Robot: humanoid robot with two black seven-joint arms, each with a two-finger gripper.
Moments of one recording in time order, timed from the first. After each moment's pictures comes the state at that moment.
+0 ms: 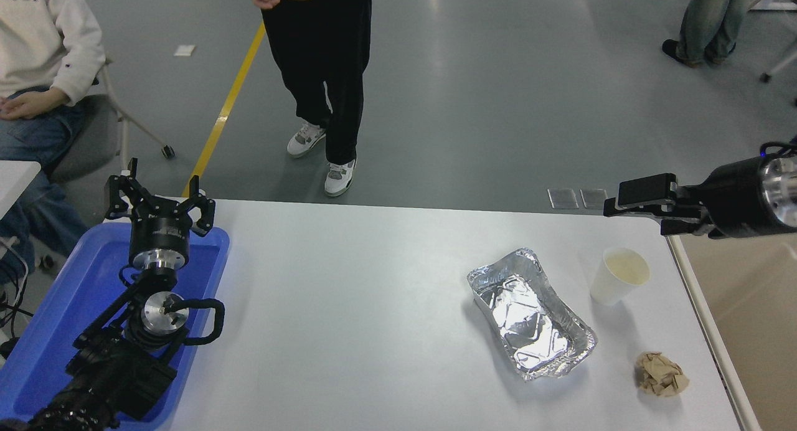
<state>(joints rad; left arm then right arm) -0.52 0.15 -1.18 -0.59 0.09 -0.33 -0.56 2.38 -0.77 -1.31 1.71 -0.43 0.43 0.07</state>
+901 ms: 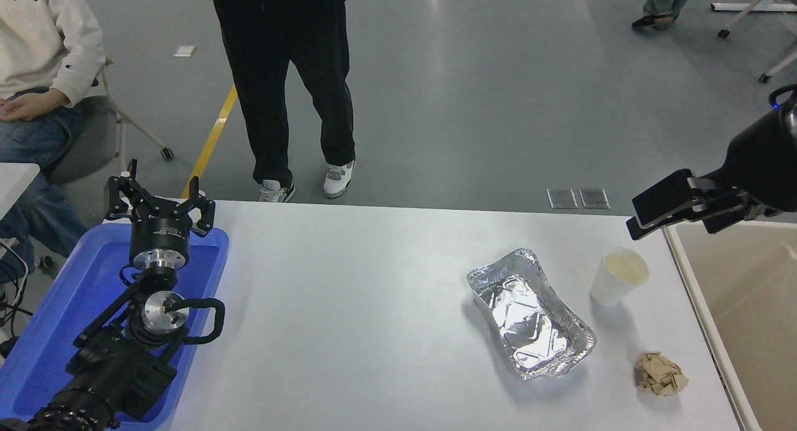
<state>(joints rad) -0.52 0.15 -1.18 -0.59 0.09 -0.33 -0.56 2.52 -0.66 -1.32 1.65 -0.51 0.74 0.04</state>
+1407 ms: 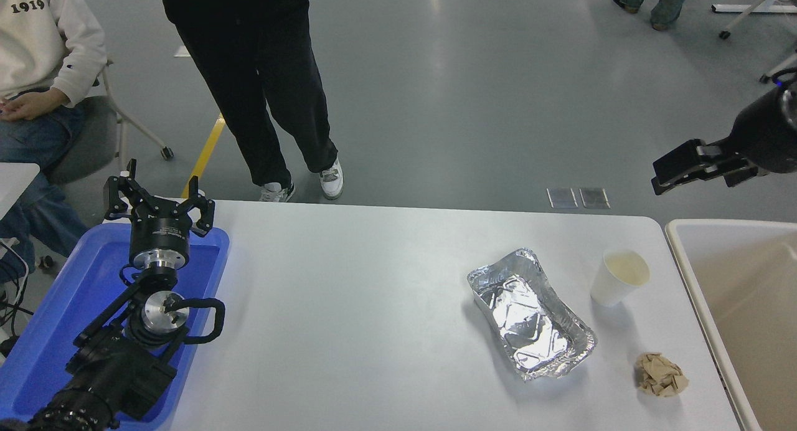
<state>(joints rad) -0.52 0.15 -1.18 -0.59 0.09 -0.33 -0.56 2.13 -0.72 -1.13 1.34 -0.77 0.60 0.03</state>
